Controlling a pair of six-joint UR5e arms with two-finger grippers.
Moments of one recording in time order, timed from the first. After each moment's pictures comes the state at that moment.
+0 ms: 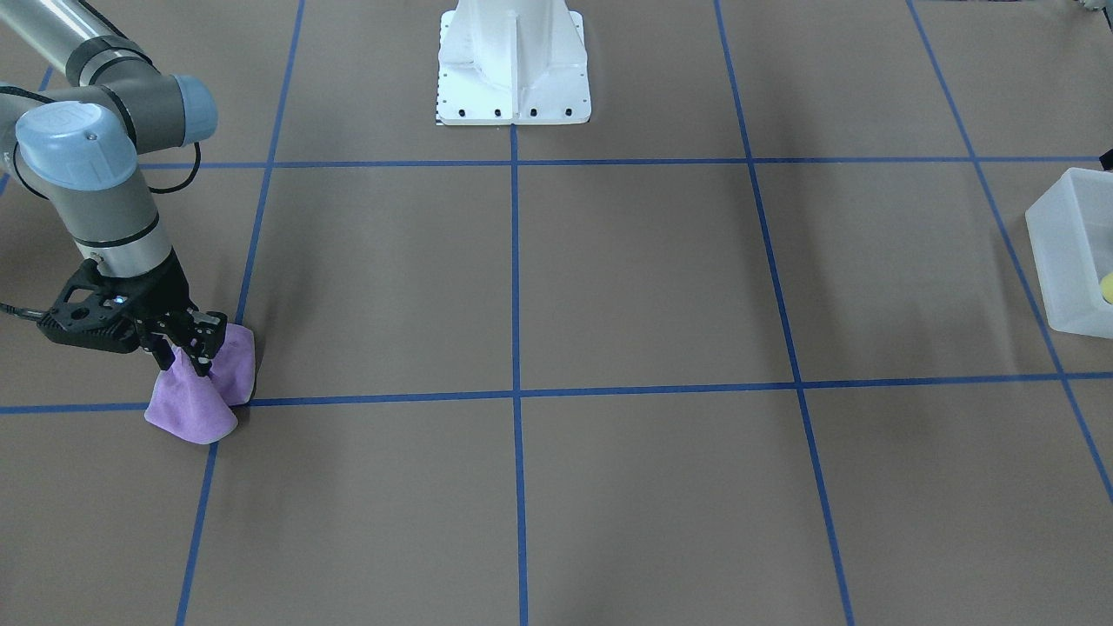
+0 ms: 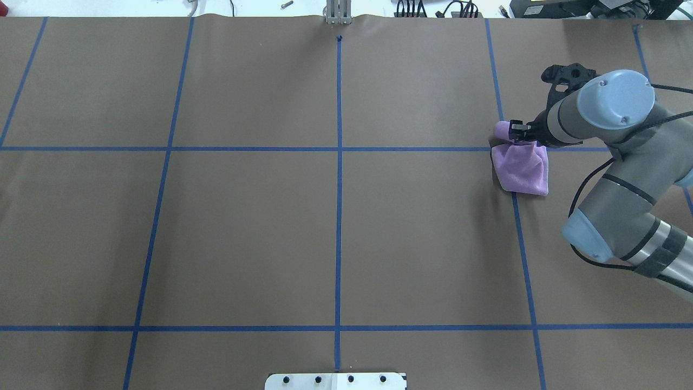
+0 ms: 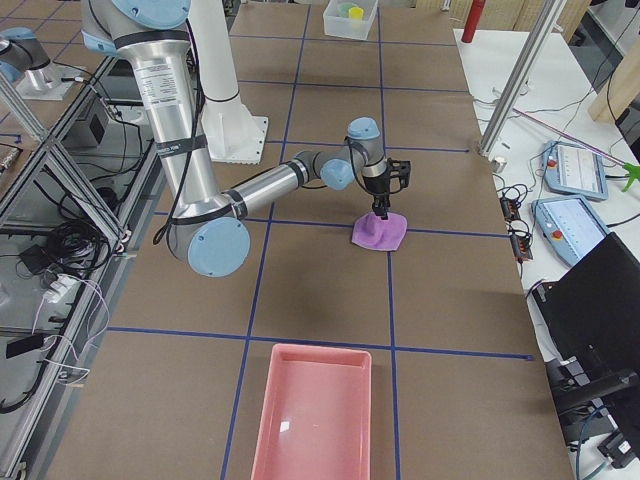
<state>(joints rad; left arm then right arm) -1.54 -1.34 -1.82 -1.56 -2.41 0.02 0.83 -1.32 1.73 -1.27 1.78 1.14</state>
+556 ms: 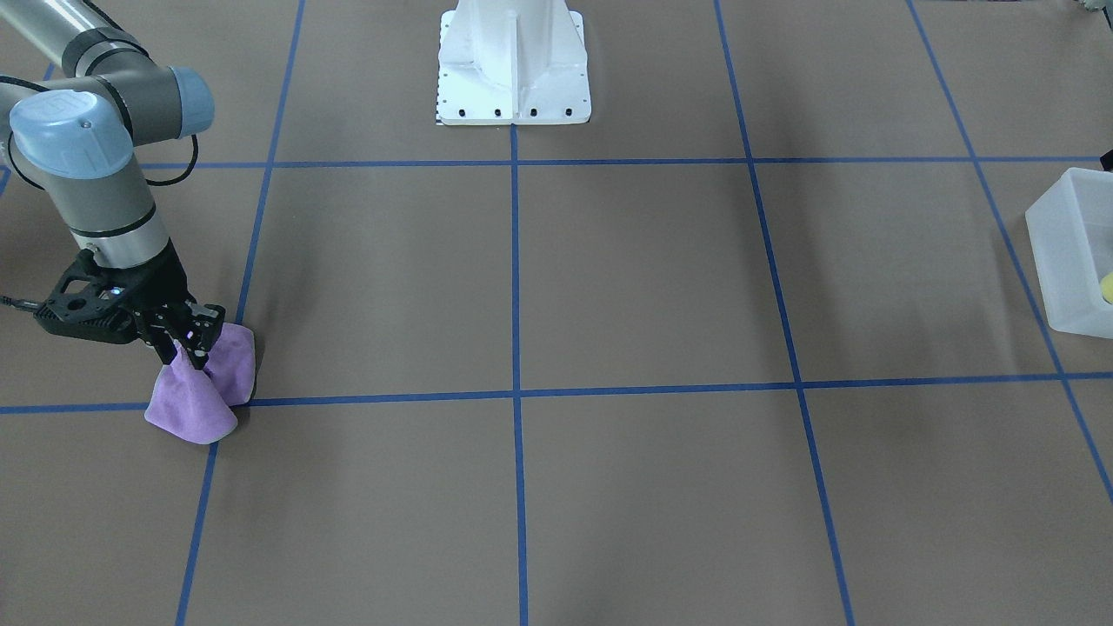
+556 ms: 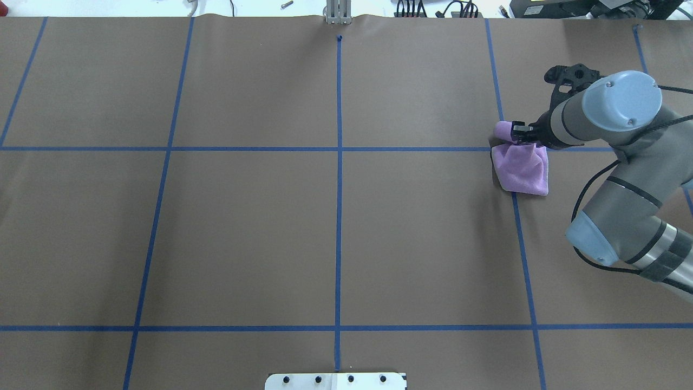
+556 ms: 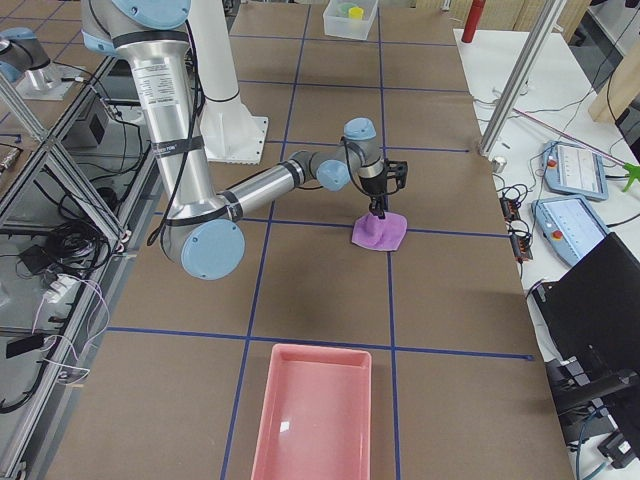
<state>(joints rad) -1.54 -1.34 -1.82 -1.56 -2.41 0.02 0.83 -1.33 1.75 -1.28 1.79 1.14</state>
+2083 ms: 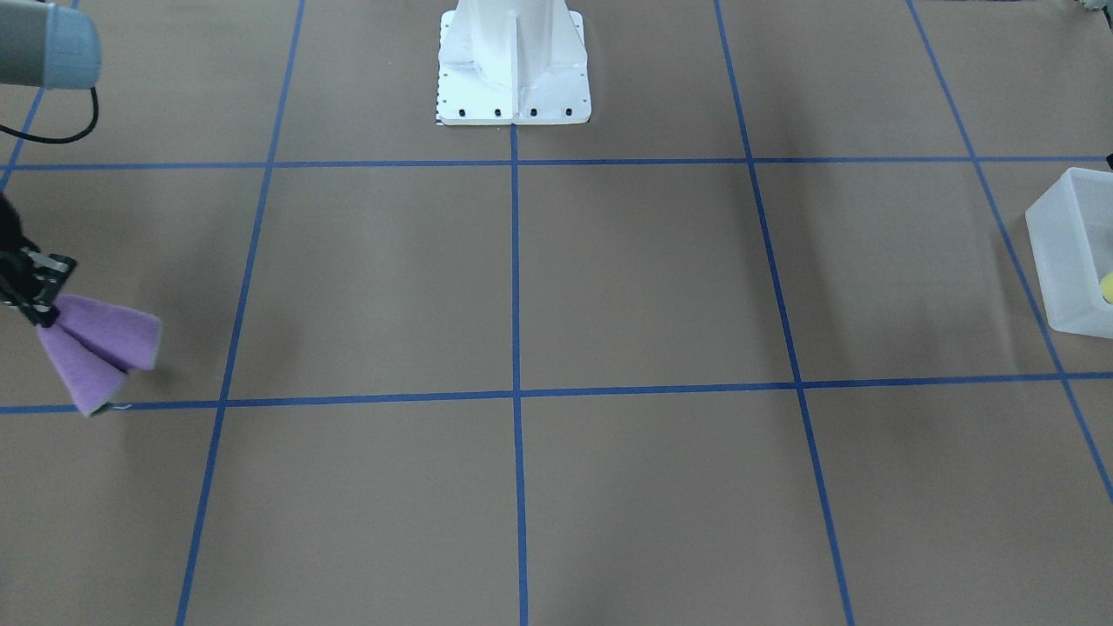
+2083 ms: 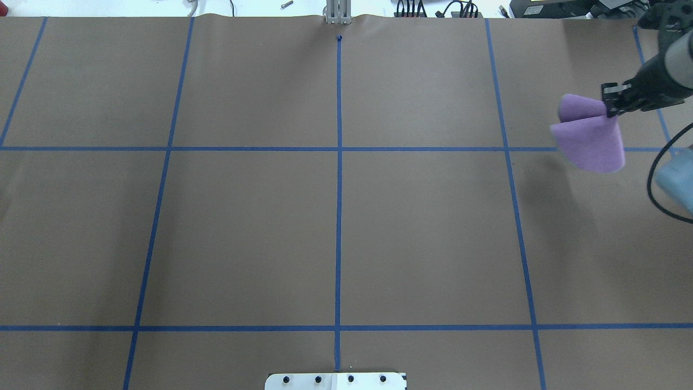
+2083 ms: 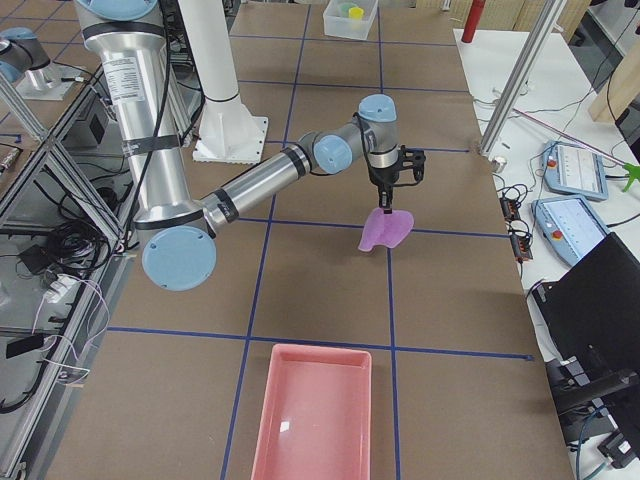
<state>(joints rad) -1.55 -1.34 -1.82 -1.55 -2.38 -0.01 1.16 -1.42 1.94 -1.56 2.07 0.69</state>
